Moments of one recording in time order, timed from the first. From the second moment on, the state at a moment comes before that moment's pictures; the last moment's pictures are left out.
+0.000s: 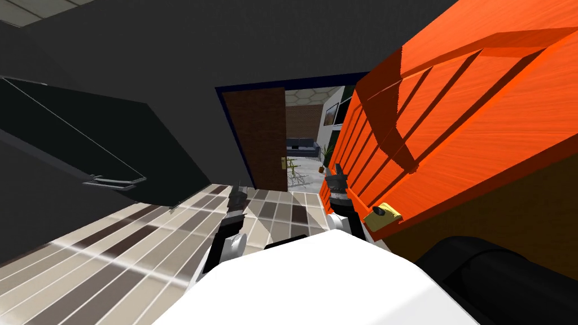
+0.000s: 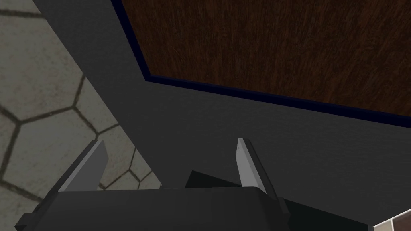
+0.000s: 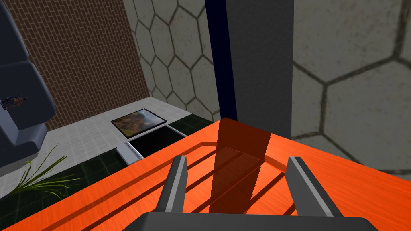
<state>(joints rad) 0.38 0.08 -0.07 -1.98 0.13 -0.40 -0.09</state>
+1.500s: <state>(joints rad) 0.21 0.17 -0.07 -1.64 0.15 -0.36 0.00</state>
